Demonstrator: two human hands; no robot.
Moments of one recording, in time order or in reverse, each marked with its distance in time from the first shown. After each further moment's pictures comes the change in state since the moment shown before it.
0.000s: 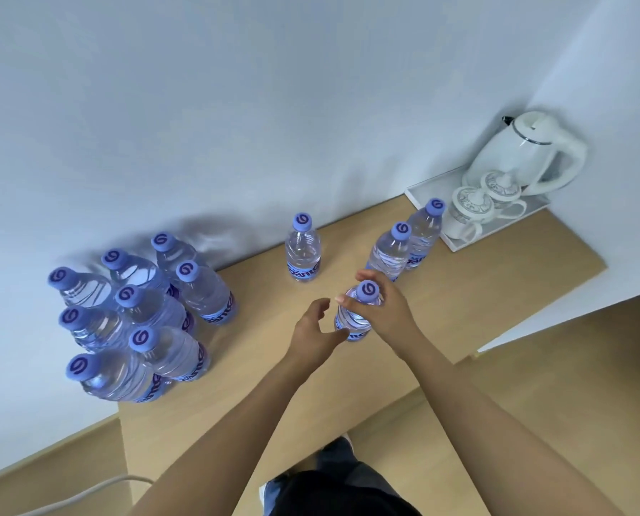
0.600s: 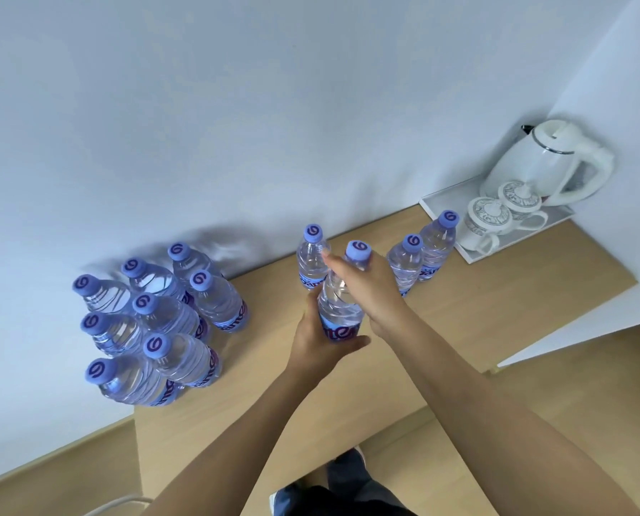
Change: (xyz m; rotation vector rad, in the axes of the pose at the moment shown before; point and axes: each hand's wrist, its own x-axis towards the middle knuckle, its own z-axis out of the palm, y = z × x) left_hand -0.012 0.019 -0.009 -0.136 0.100 0.203; right_hand 0.007 -0.095 0.029 0.129 0.050 0.055
